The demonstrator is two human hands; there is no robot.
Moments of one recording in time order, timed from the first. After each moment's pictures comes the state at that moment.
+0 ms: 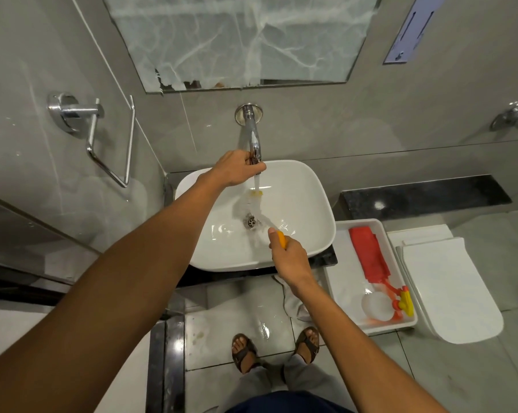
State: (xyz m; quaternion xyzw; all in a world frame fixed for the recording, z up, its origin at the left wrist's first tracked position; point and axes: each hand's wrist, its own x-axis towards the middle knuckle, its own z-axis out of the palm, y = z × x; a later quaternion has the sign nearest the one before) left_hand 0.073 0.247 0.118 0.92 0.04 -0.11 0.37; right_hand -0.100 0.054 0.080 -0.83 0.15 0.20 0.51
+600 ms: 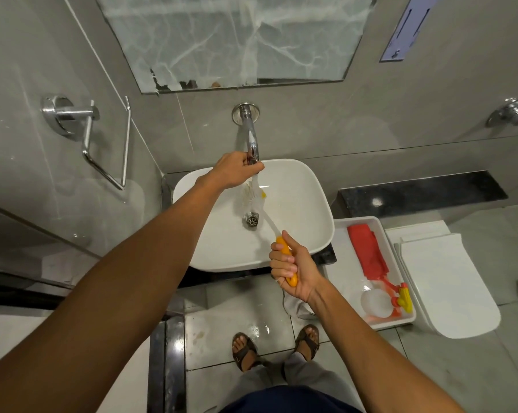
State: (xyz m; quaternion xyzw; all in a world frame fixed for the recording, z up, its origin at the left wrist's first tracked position) left_hand 0.067 0.244 0.117 0.91 0.05 -0.11 0.40; right_hand -0.095 0.024 0.044 -0.18 0.22 0.44 0.85
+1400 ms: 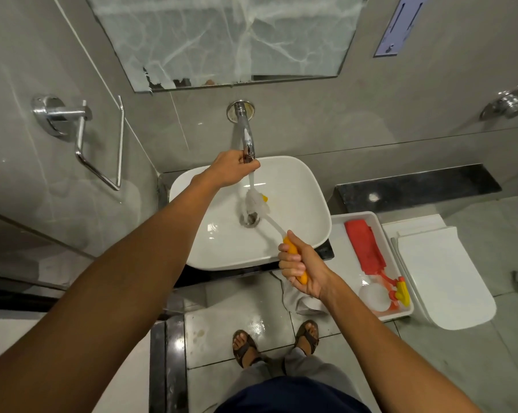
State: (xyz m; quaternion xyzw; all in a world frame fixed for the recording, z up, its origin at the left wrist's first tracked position) left_hand 0.065 0.243 0.121 0.90 0.05 -0.12 0.41; right_hand -0.091 0.000 0.042 -0.27 0.27 0.44 0.82
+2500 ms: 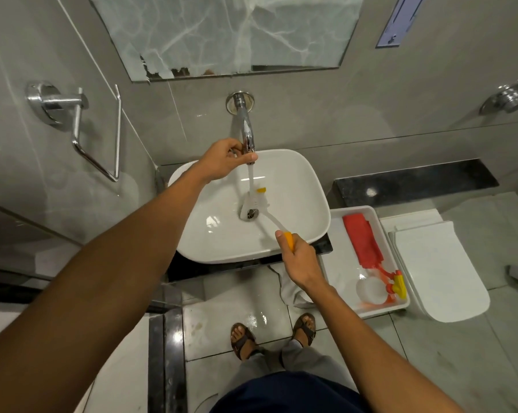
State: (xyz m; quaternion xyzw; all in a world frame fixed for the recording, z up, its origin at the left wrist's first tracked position) left_hand 0.067 0.266 0.105 0.86 0.03 -0.10 0.50; right_hand -0.112 0.017 0.035 -0.86 0.09 0.12 0.49
